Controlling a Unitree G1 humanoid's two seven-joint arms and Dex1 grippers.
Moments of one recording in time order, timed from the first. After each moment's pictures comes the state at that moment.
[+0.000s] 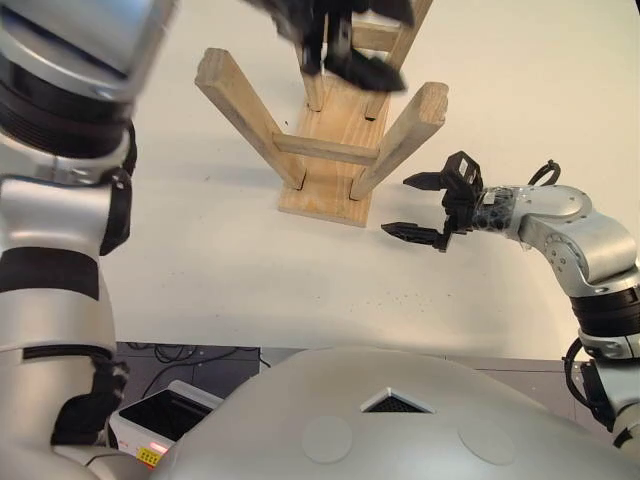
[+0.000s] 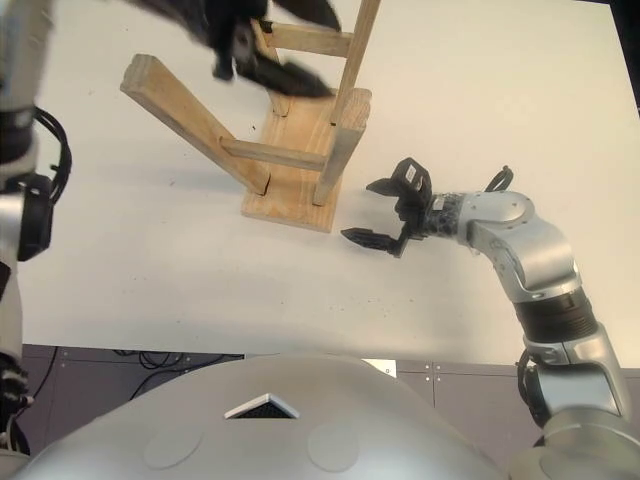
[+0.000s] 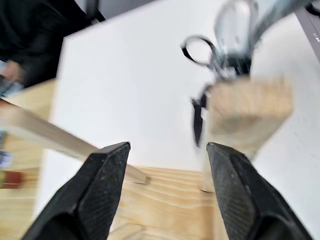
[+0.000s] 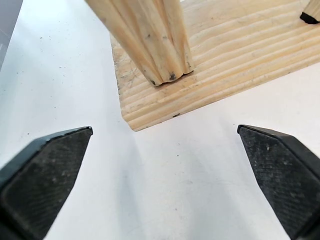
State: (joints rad) left arm -1.18 0.59 -0.40 -0.15 -0.24 0.93 -1.26; right arm -0.10 -0.72 0.24 -0.23 0.49 0.63 0.87
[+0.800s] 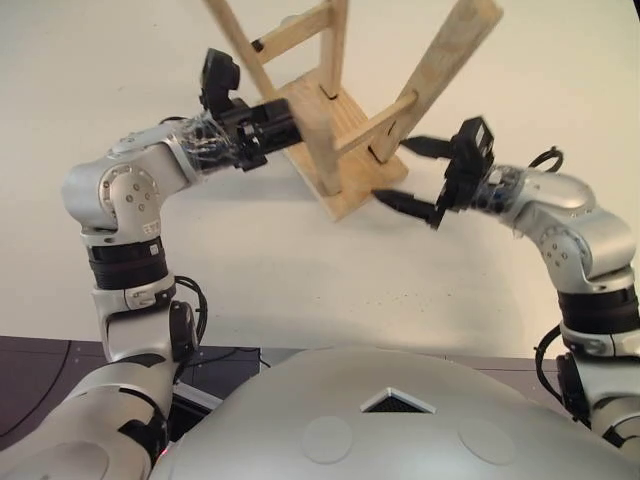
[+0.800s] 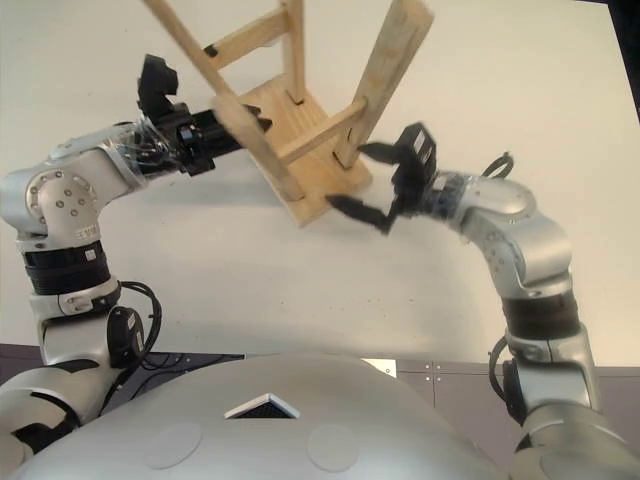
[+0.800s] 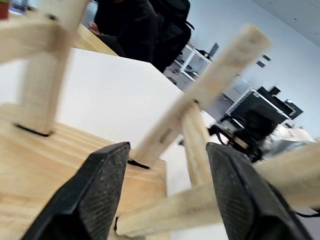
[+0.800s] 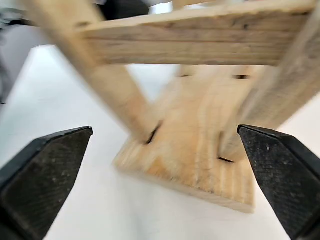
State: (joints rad) left arm -0.32 0.36 0.15 -0.20 -0.69 1.09 -0.87; right arm -0.17 -0.59 0.13 -0.18 0.50 0.54 0.77
